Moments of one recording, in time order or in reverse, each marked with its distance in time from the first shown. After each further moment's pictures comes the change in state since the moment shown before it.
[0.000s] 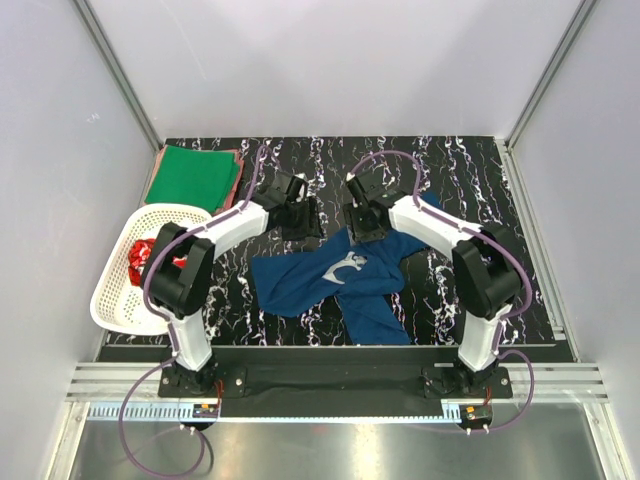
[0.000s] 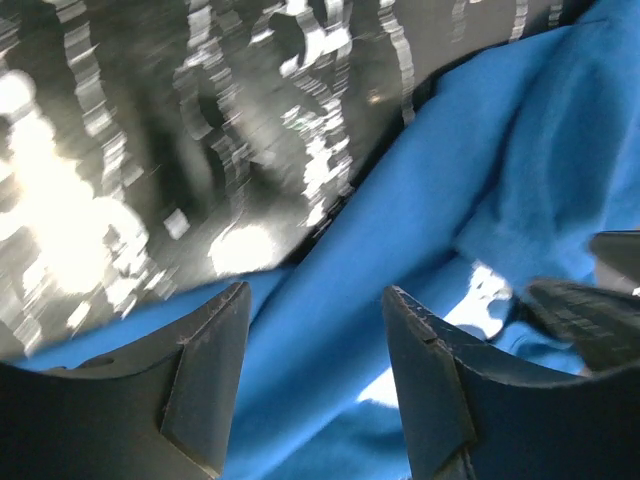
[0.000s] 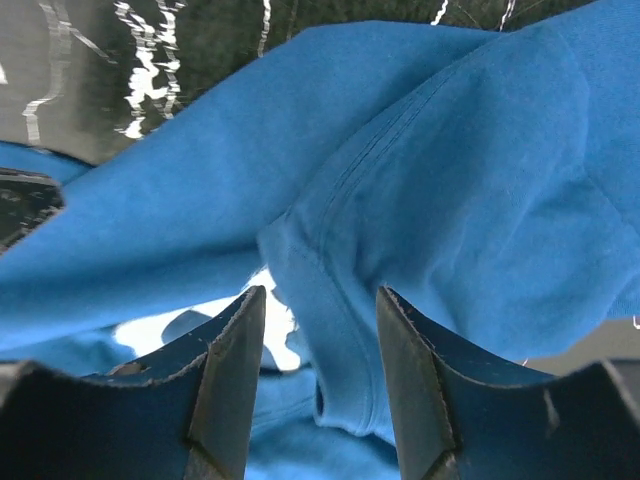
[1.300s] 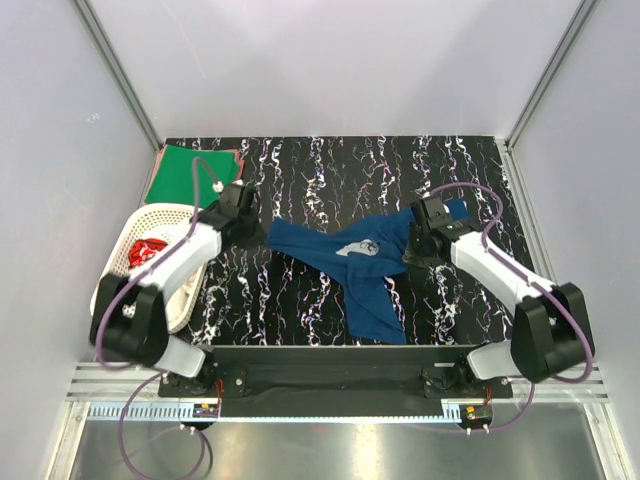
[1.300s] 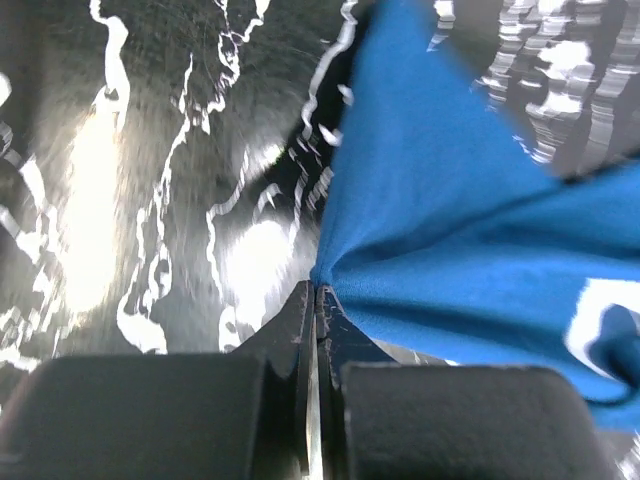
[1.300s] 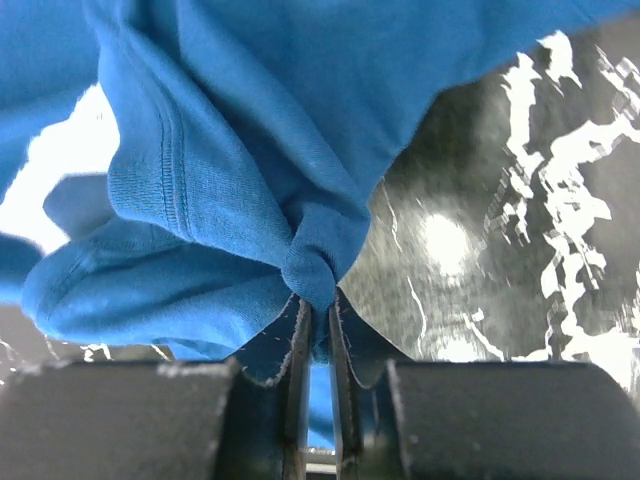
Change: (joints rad) left arm 0.174 -0.316 -0.254 -0.088 -0.219 -0.095; right arm -0.221 -0.445 -0.467 0.023 -0.023 0.271
